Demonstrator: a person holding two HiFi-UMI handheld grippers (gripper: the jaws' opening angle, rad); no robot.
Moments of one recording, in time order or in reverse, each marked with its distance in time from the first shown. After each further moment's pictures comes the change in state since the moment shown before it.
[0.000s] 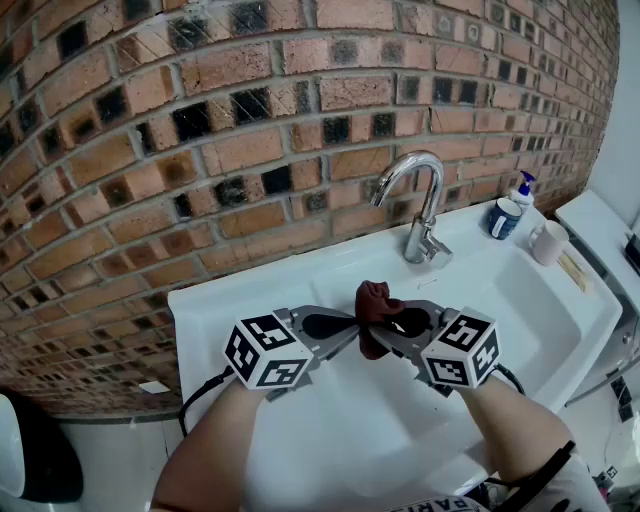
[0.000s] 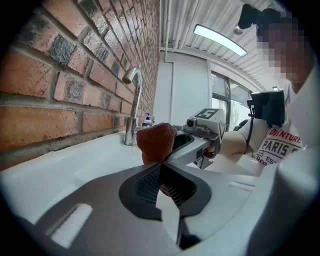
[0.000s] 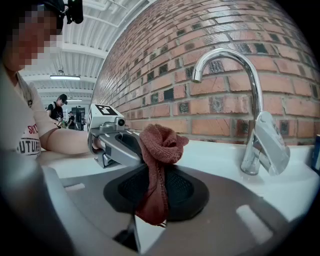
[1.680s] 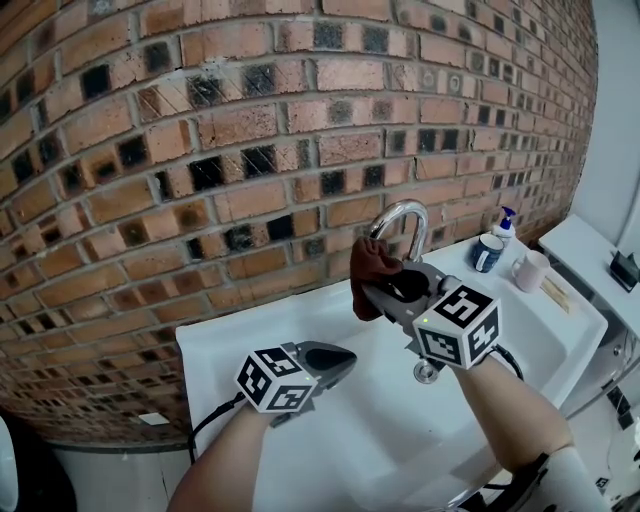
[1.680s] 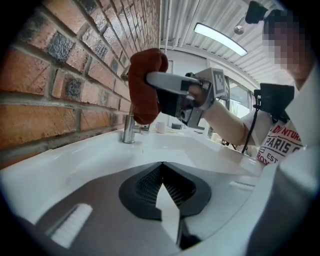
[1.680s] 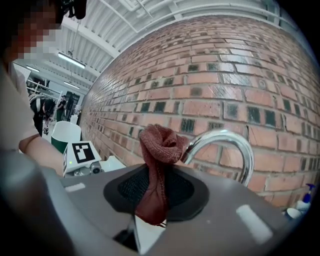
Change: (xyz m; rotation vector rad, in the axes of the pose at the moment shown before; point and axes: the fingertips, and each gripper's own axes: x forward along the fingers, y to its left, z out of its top) left arm 0.000 -0.004 -0.004 -0.004 0.027 -0.018; right arm -0.022 -0.028 0.143 -0.219 -0.162 -0.207
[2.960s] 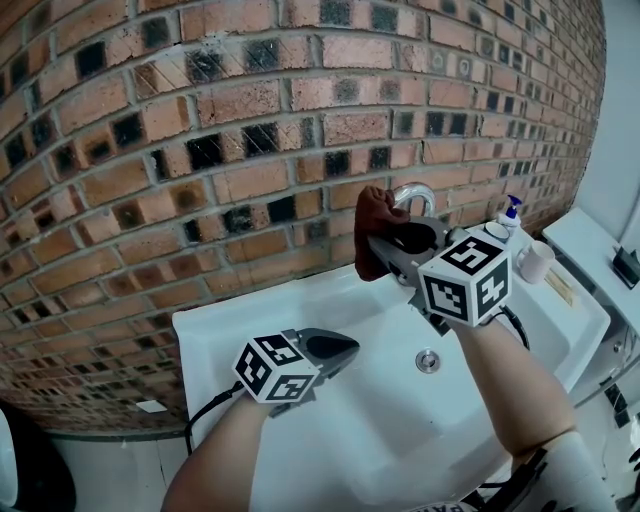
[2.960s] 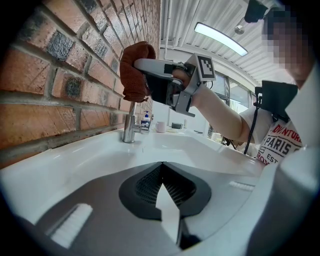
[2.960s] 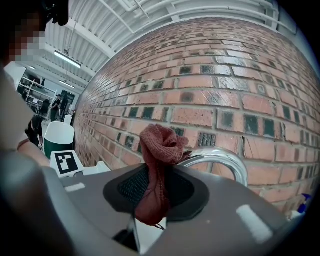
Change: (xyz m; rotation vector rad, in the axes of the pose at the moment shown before) left arm 0.001 0.001 0.000 -0.001 0.006 0.001; right arm 0.014 -0.036 0.029 0.011 -0.015 -0.058
